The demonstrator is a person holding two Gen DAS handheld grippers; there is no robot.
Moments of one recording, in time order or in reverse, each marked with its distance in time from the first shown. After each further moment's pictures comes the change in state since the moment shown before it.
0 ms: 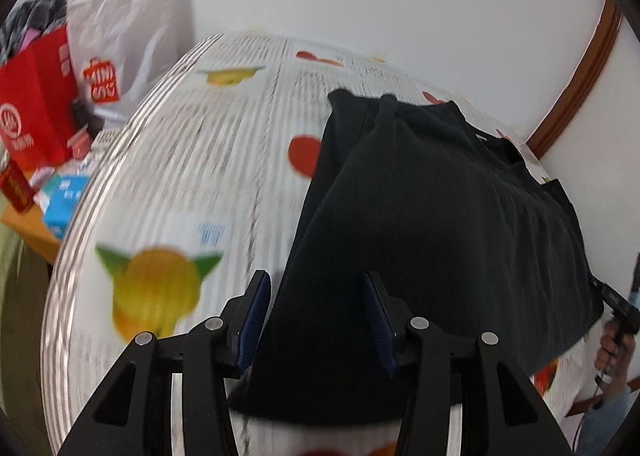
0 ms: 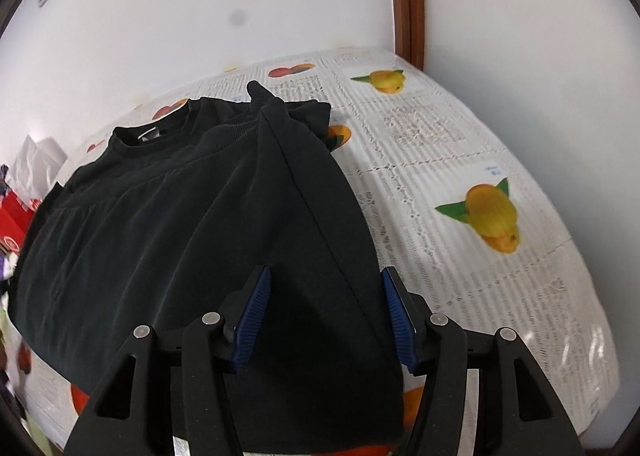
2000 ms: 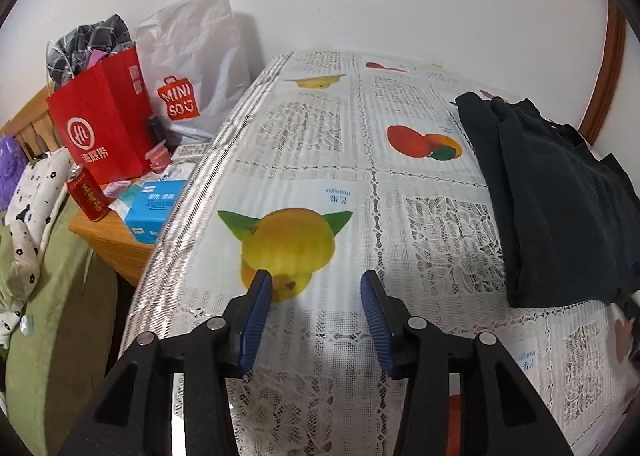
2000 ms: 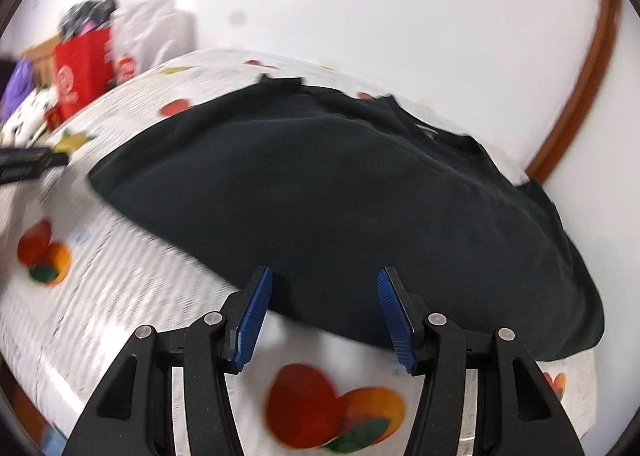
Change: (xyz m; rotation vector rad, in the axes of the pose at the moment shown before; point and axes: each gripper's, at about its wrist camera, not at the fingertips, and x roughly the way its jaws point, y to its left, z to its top) left arm -0.014 0.053 -0.028 0.054 -0.102 0.271; right arm -0.048 0.286 -0.126 -0.602 -0.132 -0.037
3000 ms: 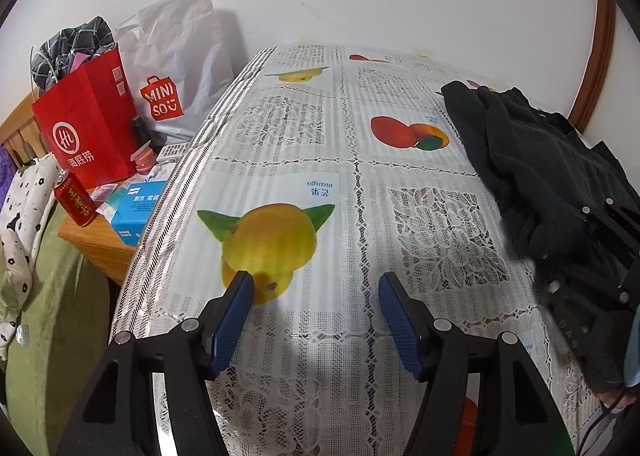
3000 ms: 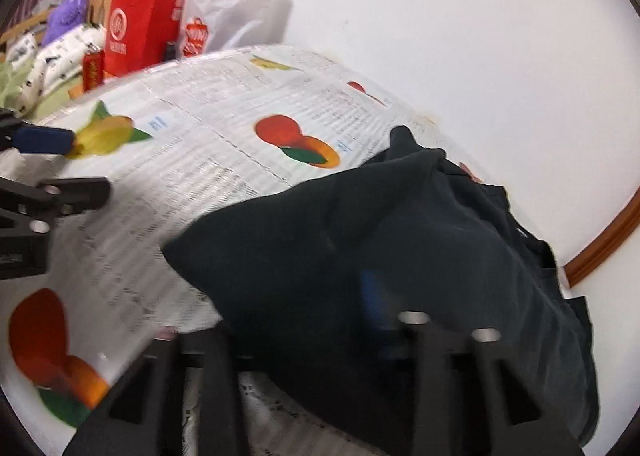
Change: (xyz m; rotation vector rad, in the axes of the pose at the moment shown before) left arm 0.003 -0.008 0.000 0.034 0.015 -0.025; right arm 0.060 0.109 0.079 -0.228 -0.054 0.015
